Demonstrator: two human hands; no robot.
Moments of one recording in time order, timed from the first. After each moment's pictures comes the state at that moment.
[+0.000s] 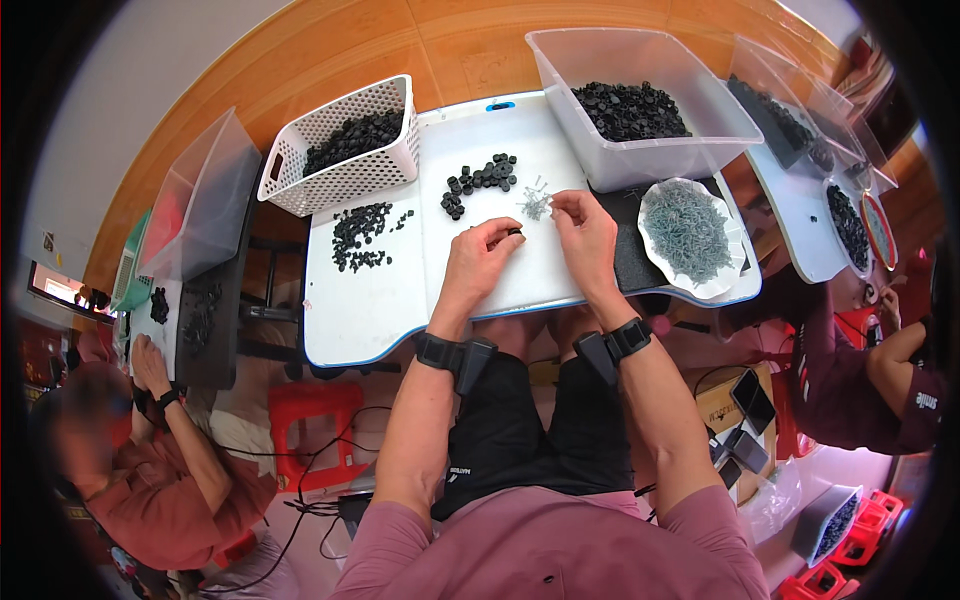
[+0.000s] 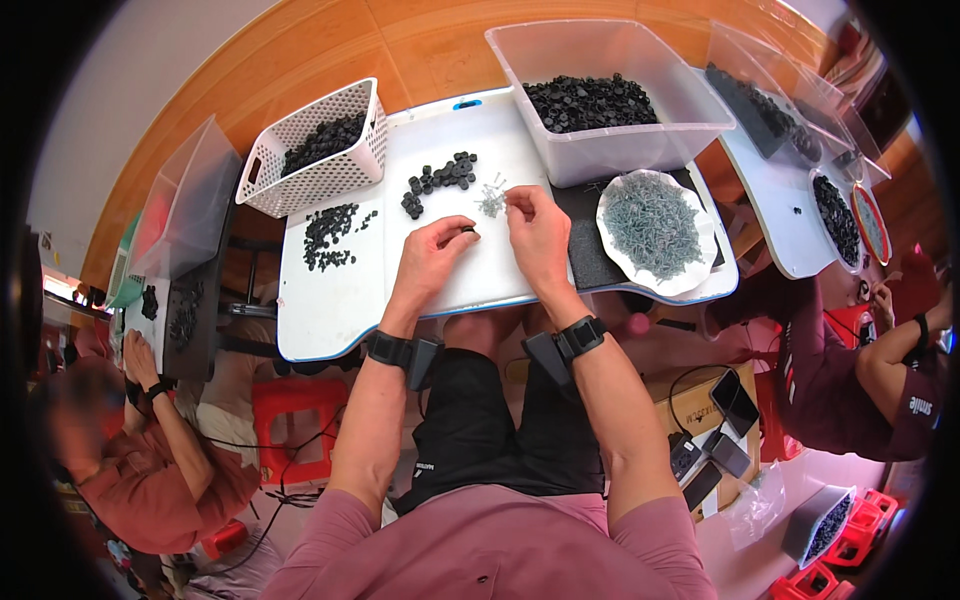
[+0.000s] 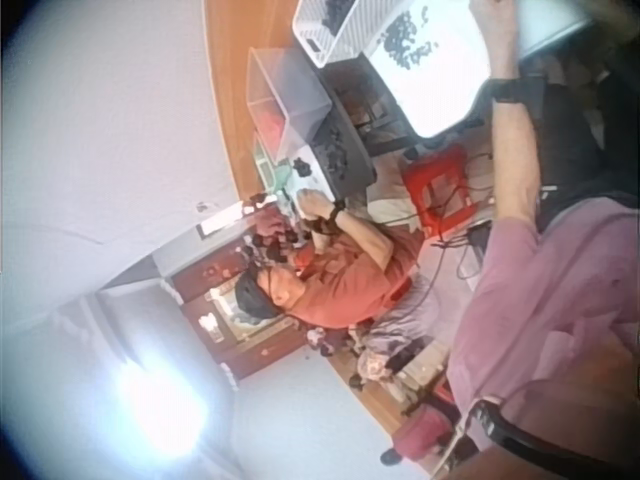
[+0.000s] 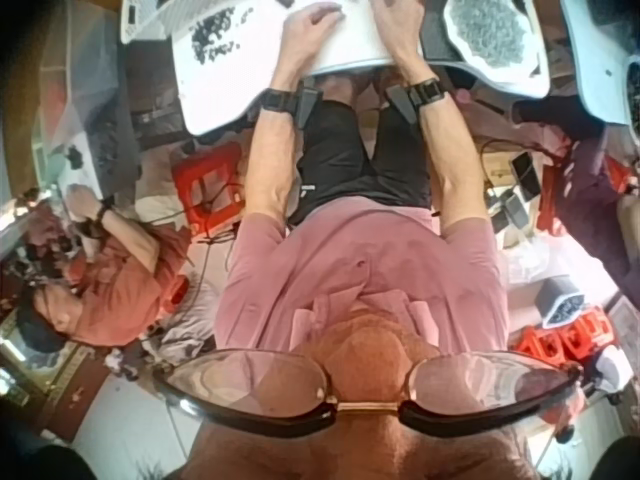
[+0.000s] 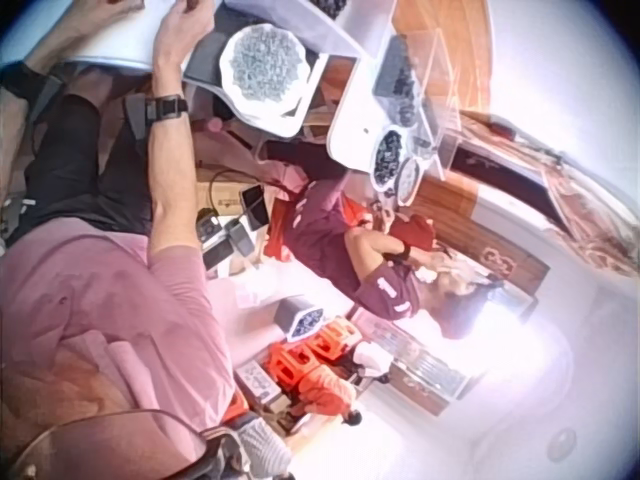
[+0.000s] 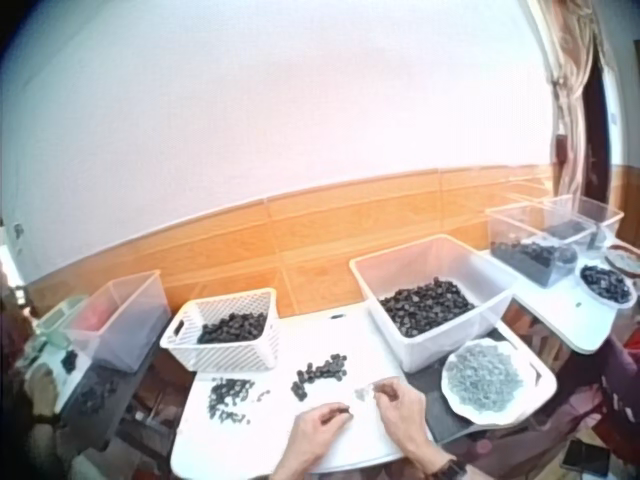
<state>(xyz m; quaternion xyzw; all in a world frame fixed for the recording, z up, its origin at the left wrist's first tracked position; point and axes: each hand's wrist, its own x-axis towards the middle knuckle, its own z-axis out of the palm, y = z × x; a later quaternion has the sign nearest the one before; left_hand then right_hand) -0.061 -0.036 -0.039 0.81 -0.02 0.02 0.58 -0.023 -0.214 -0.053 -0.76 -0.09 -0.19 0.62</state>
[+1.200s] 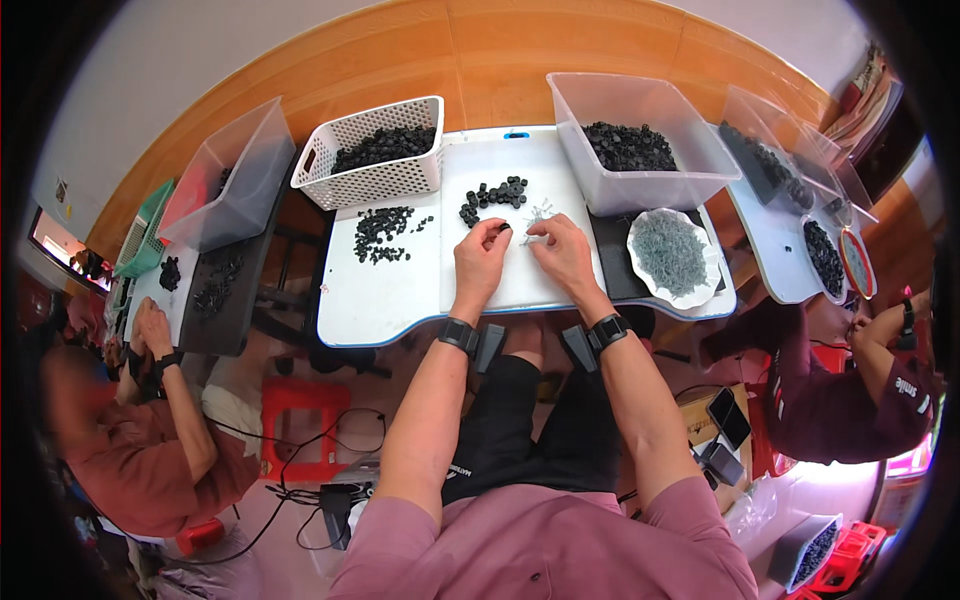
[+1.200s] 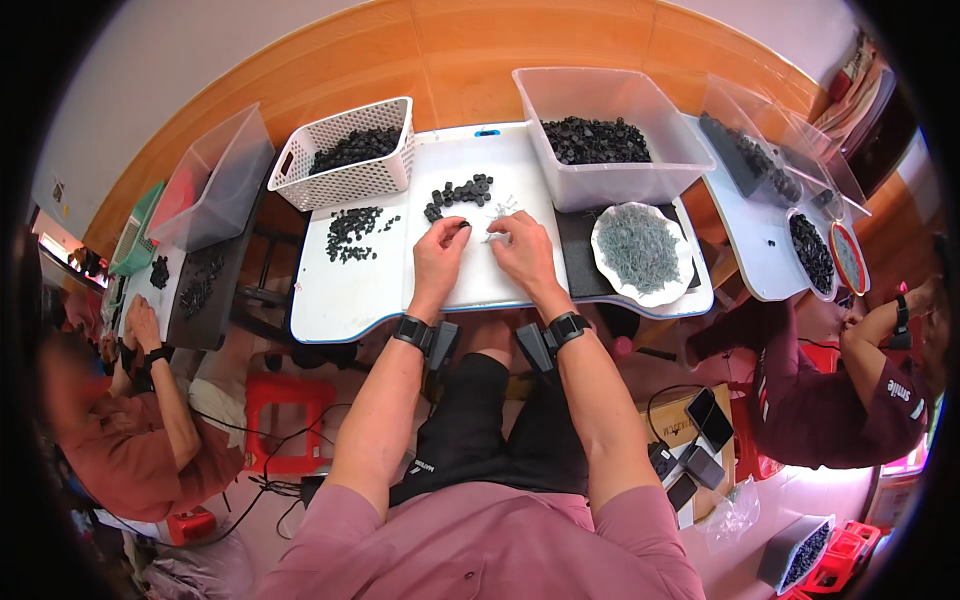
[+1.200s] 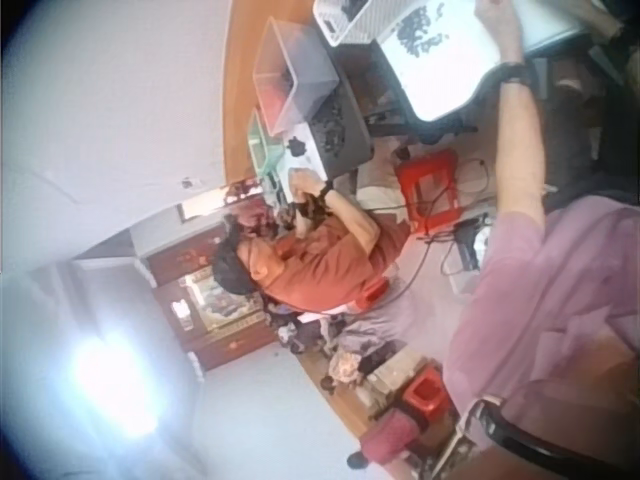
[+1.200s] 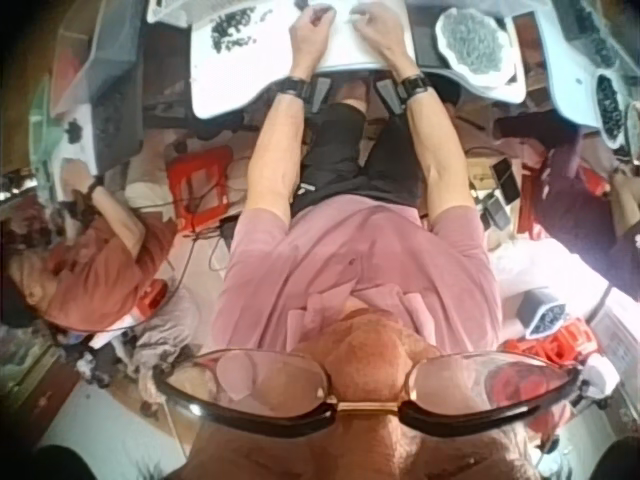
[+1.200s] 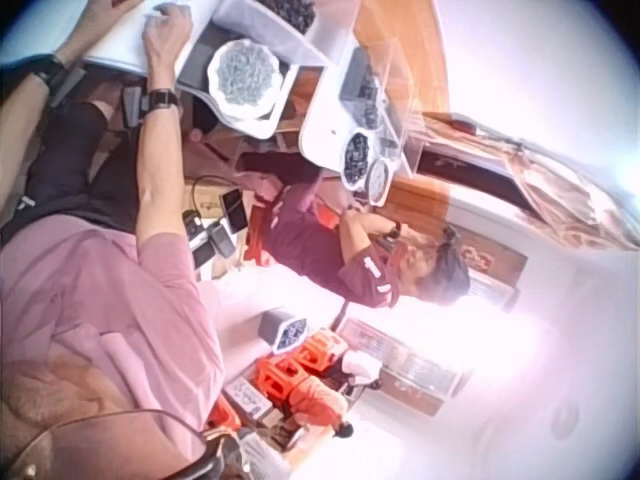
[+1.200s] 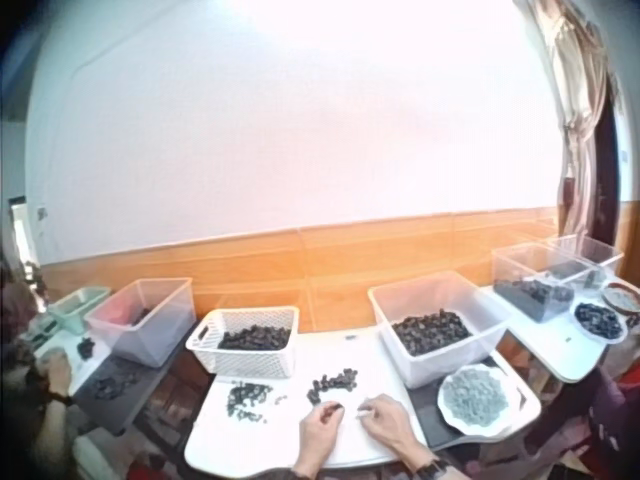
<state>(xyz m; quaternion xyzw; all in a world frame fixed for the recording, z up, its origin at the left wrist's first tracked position) -0.068 -0.038 -0.054 0.78 0.05 0.24 0.57 -0.026 -0.203 -0.047 -0.84 -0.21 -0.12 0.49</state>
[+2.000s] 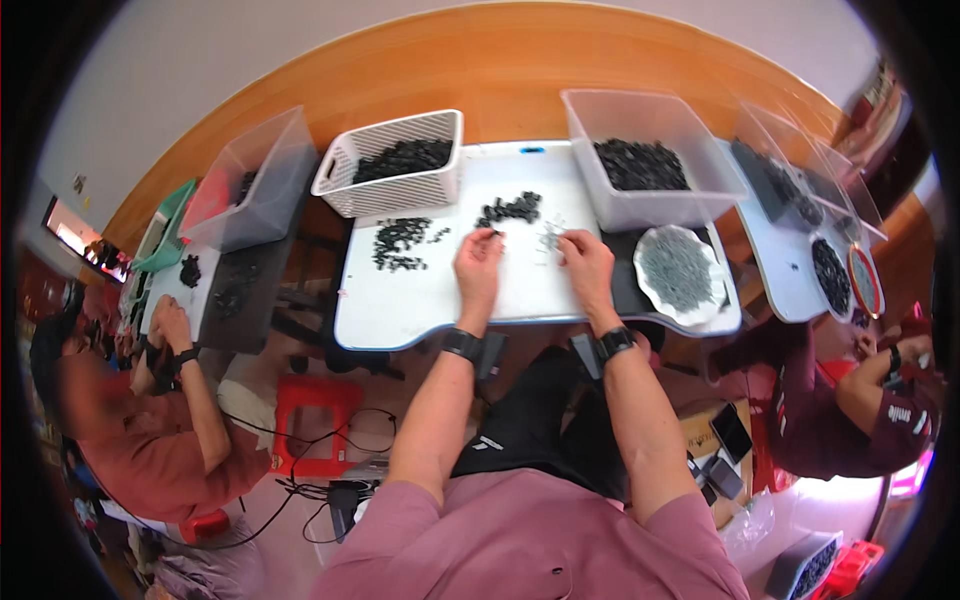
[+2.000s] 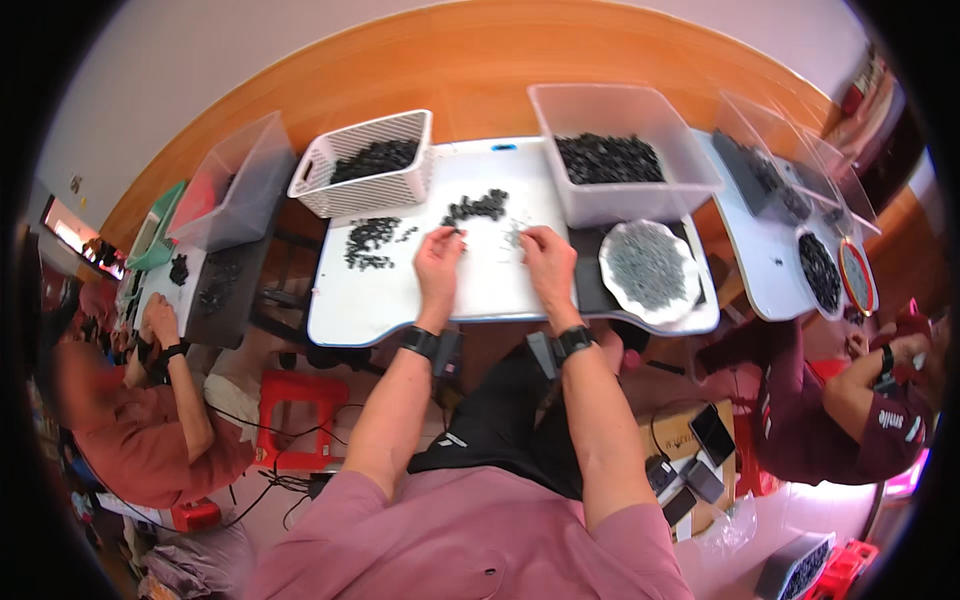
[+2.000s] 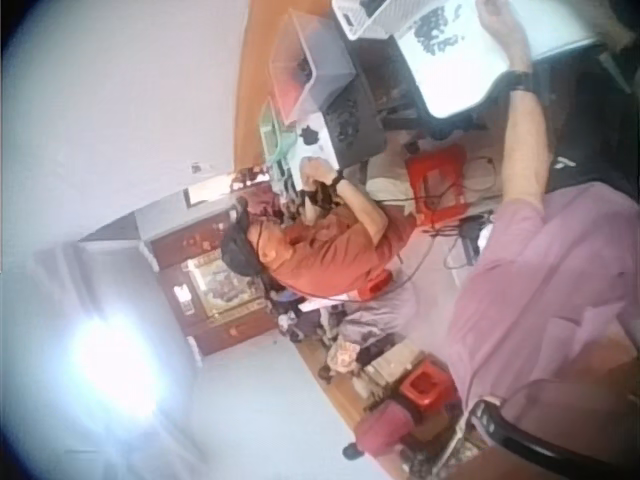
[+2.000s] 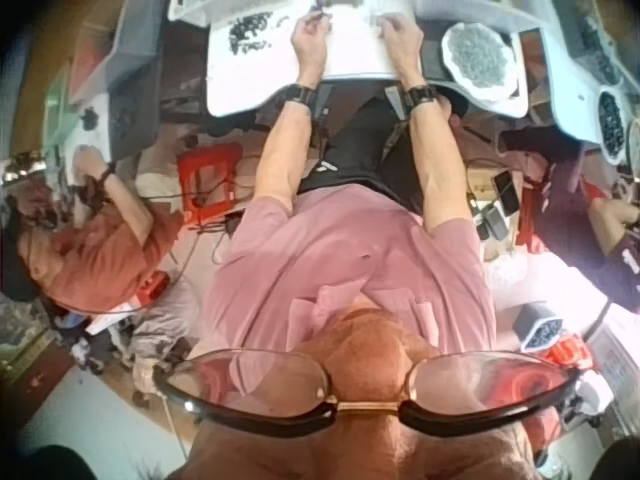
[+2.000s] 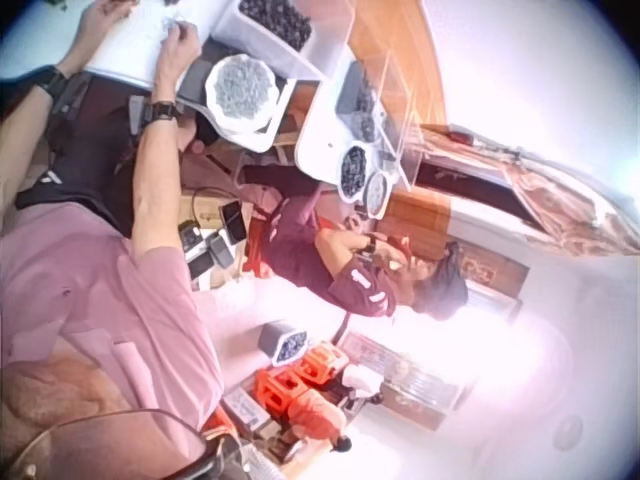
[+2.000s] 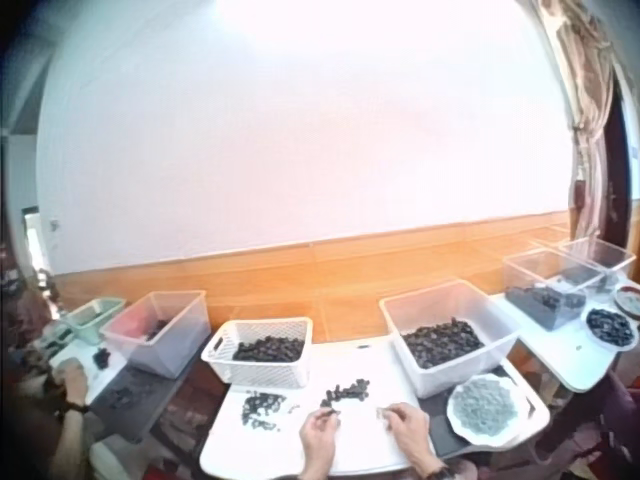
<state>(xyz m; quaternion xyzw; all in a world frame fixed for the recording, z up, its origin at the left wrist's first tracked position) -0.055 -0.016 -0.064 0.59 0.04 0.28 0.75 -0.016 -0.199 -0.045 -0.75 -0.09 -0.14 0.64</state>
